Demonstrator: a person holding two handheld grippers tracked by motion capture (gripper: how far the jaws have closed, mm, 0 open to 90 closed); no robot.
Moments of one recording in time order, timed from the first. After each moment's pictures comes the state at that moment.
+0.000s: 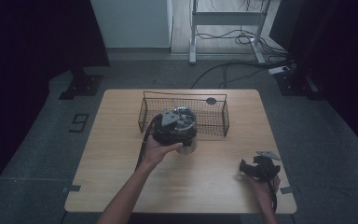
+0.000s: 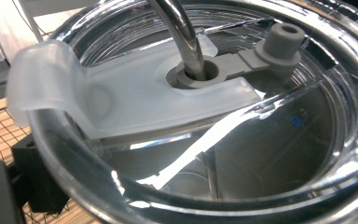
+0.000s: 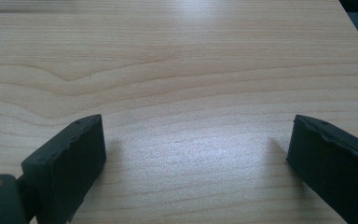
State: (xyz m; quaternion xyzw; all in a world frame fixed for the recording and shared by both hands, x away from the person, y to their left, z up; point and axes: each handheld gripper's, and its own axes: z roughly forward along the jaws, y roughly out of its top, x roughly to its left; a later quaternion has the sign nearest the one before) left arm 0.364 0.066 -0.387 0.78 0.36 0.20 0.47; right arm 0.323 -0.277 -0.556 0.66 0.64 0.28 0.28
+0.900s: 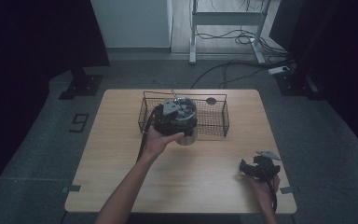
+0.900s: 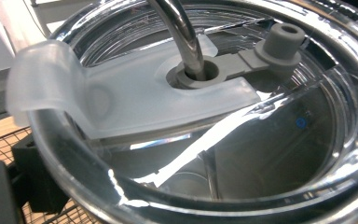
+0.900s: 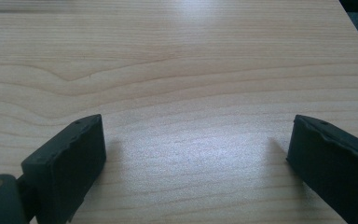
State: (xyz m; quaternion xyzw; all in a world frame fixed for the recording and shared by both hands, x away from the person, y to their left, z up) left arm 0.384 0.063 -0.367 0.77 0.37 0.22 0.47; right arm 0.324 -0.278 -0.556 0.66 0.64 0.28 0.28
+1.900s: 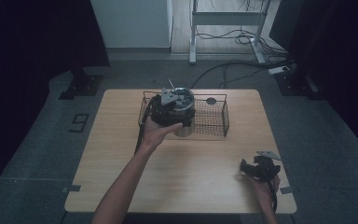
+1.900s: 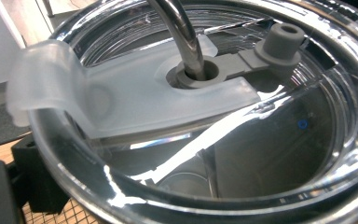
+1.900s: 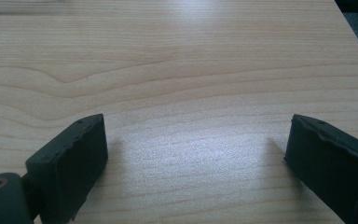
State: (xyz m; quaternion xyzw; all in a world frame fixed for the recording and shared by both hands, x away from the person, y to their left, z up) left arm 0.395 0.066 -0.342 0.77 0.37 0.24 0.47; right arm 0.324 -0.278 -0.556 0.66 0.63 0.28 0.28
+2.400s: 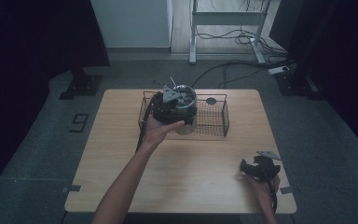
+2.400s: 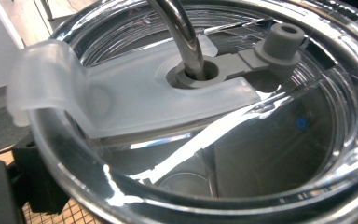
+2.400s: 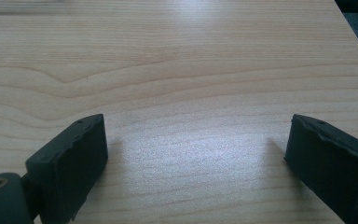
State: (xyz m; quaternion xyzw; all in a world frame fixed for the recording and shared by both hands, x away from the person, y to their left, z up) left arm 0.397 0.061 -0.335 0.76 0.37 0.24 0.47; right arm 0.324 -0.278 -0.556 0.66 0.63 0.28 0.28
